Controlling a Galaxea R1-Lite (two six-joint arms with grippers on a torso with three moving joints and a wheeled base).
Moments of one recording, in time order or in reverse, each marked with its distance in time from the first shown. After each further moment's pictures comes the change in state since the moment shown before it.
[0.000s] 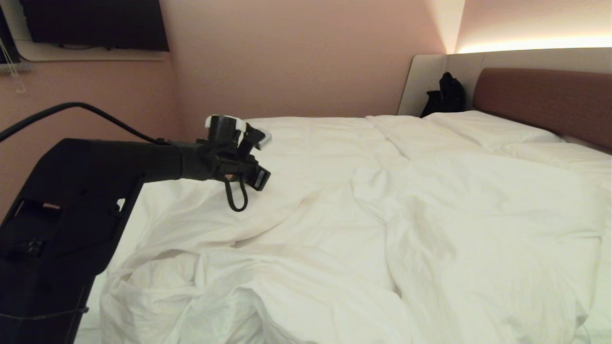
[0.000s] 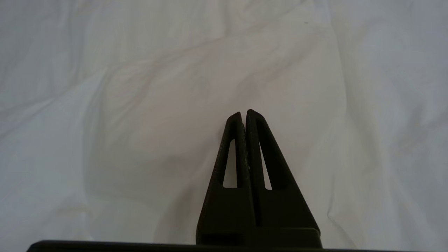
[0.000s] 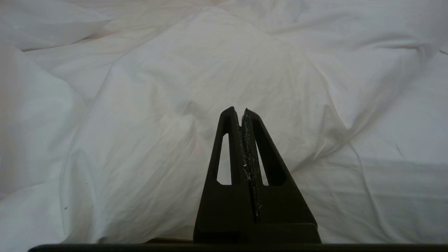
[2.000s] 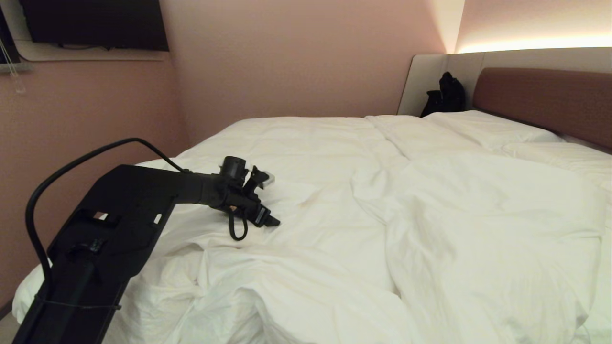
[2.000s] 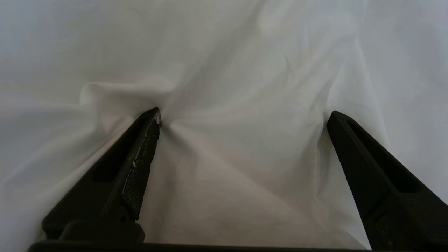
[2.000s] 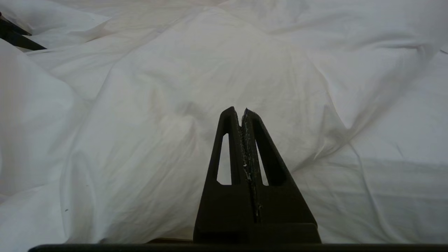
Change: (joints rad) left arm 0.029 0.177 0.004 0.090 -0.078 0.023; right arm 0.000 0.000 0.000 0.000 0.000 0.000
